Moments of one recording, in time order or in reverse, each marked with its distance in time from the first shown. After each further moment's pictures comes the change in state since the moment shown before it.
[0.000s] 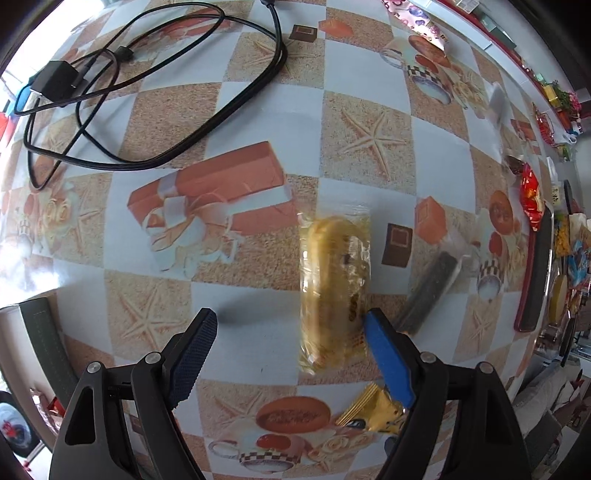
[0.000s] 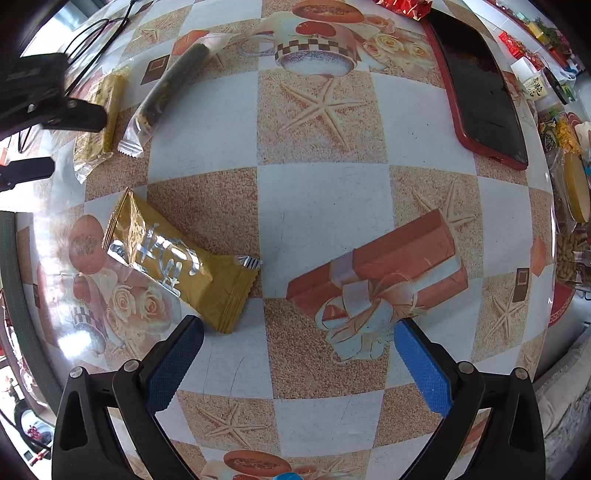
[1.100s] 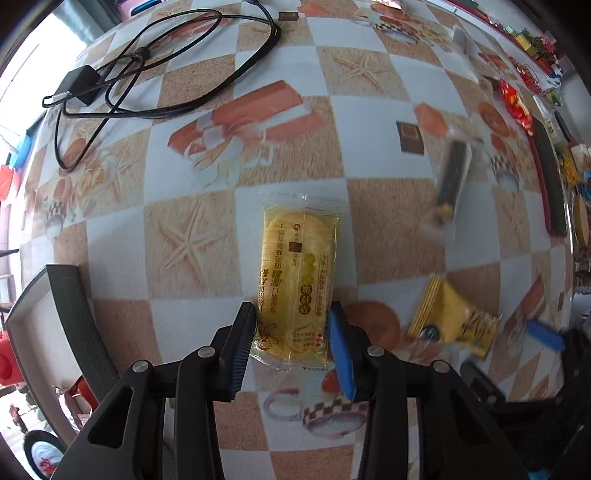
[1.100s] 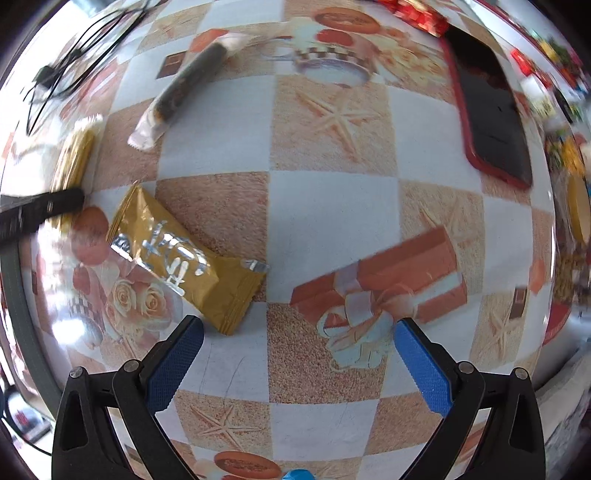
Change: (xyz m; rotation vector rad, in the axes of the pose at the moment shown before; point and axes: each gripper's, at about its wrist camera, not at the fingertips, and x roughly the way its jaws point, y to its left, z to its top) left arm -0.023 0.019 -0.110 0.200 -0.075 0.099; right arm 0.016 0.059 -0.012 -0.122 -0.005 -0.017
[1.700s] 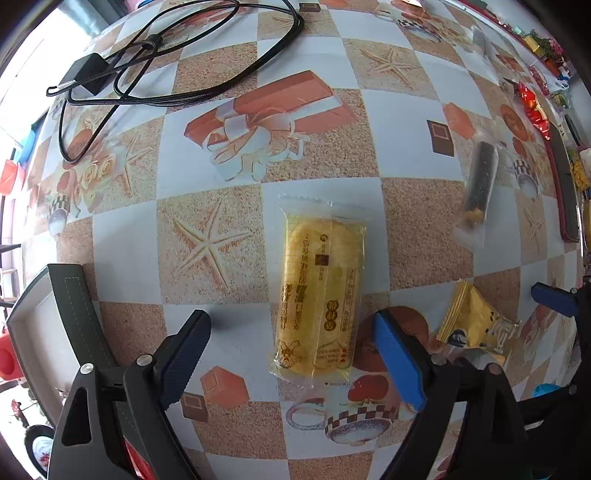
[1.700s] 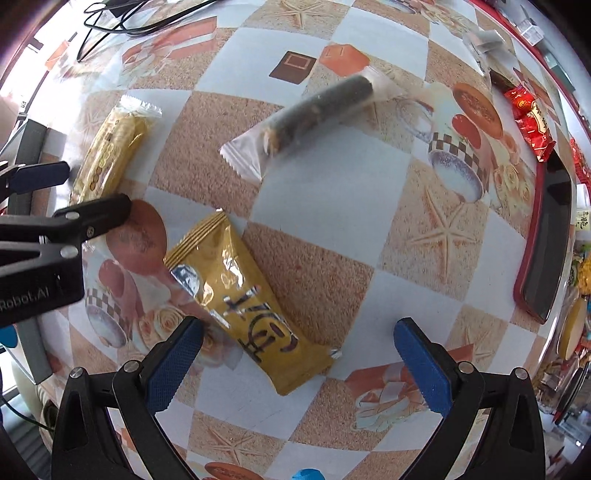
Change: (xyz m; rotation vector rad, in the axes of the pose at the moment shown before) left arm 0.019 0.028 0.007 -0.027 0.018 0.010; right arm -0.006 0.076 0.056 -0.271 0.014 -0.021
